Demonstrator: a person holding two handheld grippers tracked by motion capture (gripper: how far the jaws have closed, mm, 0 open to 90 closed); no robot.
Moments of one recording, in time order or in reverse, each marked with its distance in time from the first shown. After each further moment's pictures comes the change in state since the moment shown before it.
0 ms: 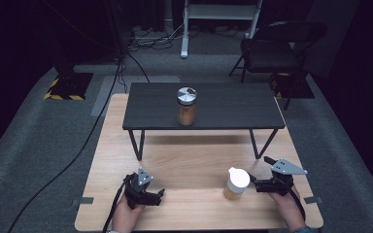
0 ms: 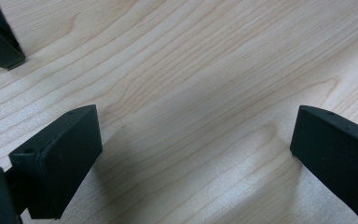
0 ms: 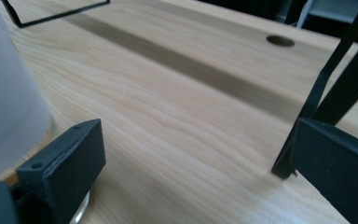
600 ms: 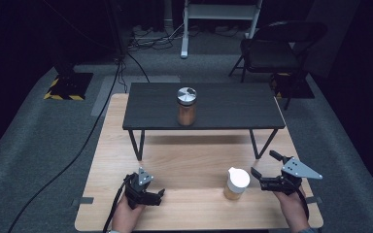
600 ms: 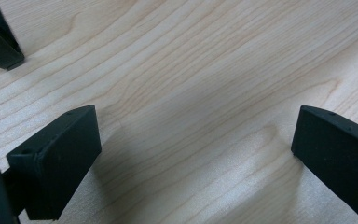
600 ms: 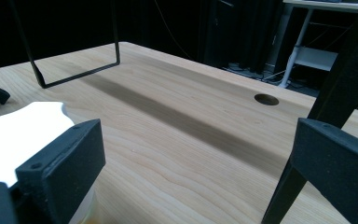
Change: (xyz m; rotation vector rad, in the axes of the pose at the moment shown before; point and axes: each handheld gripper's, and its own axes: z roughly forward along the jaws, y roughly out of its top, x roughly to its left) left arm -0.001 0.000 0.001 -0.001 0.001 -0.003; right arm 0.007 -0.002 -0.025 -0.190 -0.011 0.004
